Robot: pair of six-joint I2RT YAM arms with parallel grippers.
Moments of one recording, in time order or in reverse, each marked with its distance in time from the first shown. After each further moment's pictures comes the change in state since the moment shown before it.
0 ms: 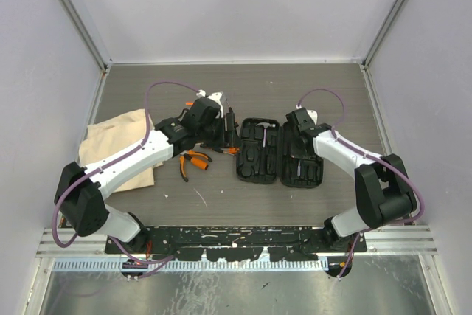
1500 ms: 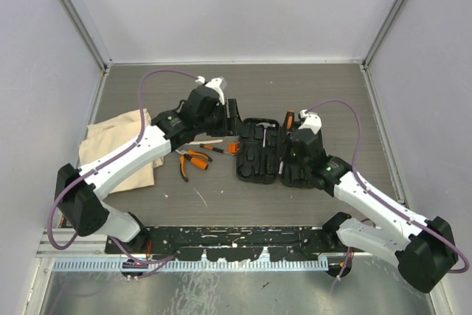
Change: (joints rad) left arm -0.015 0.017 0.127 0.018 -0.026 0.008; right arm 0.274 -0.529 -0.259 0.312 -0.011 0.187
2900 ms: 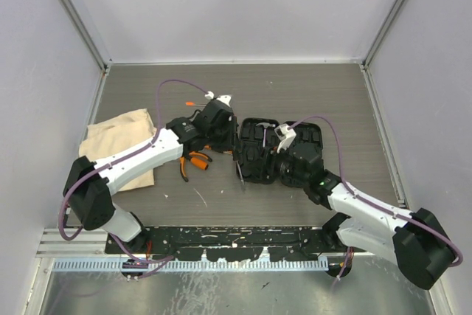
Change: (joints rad) left arm -0.056 0.052 -0.062 -0.090 -0.095 -0.008; right arm -0.001 0.020 -0.243 0.514 -0.535 -0.083
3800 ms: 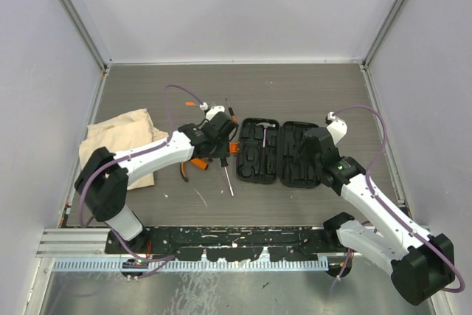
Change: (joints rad) left arm 0.002 0.116 -0.085 -0.007 -0.213 -0.093; right arm -0.182 -0.064 0.277 -0.760 0.676 0.234
